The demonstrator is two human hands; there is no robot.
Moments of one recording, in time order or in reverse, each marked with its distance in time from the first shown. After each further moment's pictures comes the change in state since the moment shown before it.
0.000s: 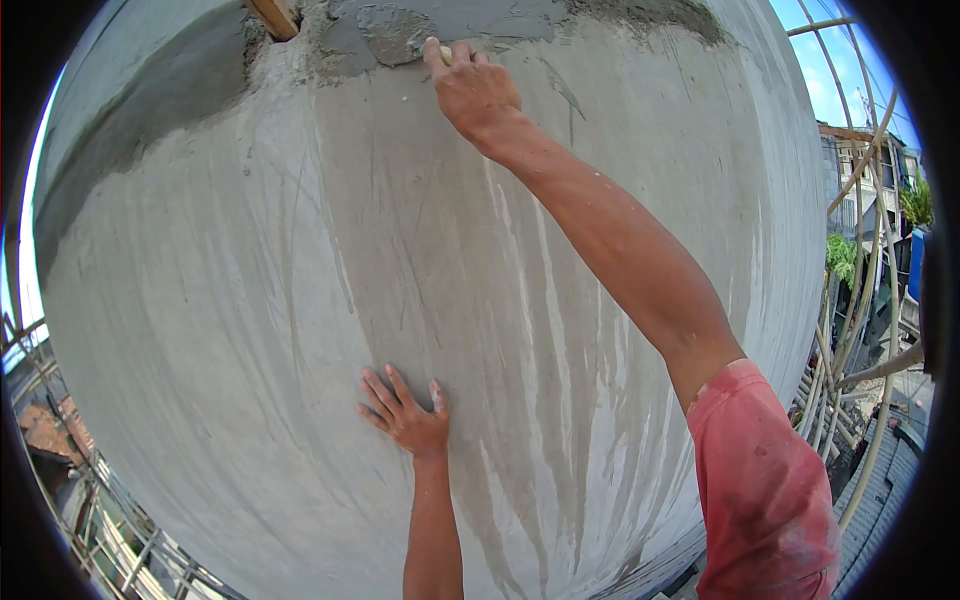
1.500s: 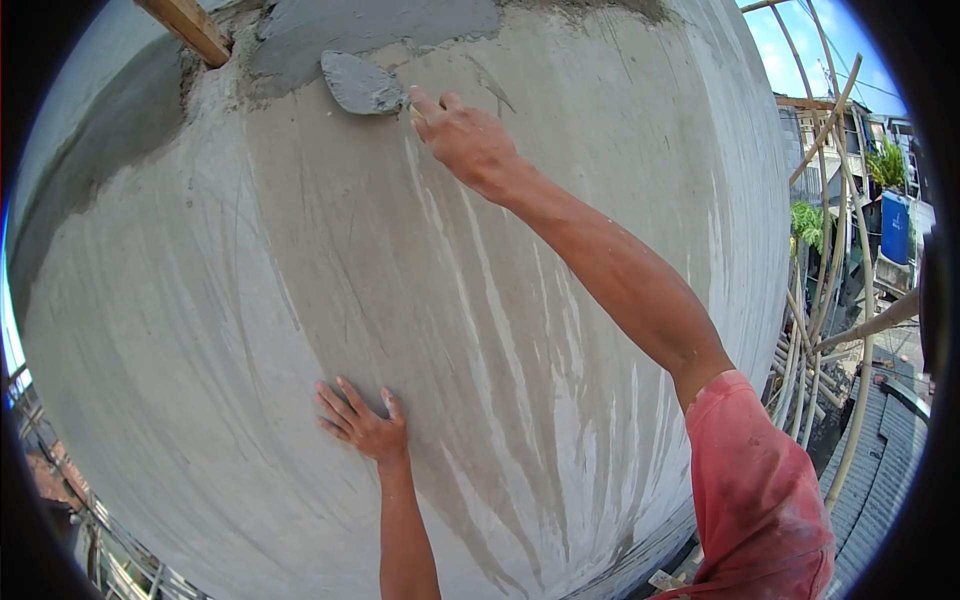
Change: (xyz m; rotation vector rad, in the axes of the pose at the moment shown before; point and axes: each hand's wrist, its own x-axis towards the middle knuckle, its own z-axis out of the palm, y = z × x) left_hand -0.002 0.000 0.003 0.077 0.016 0.019; right_hand -0.072 0.048 -0.034 0.383 -0.217 0.087
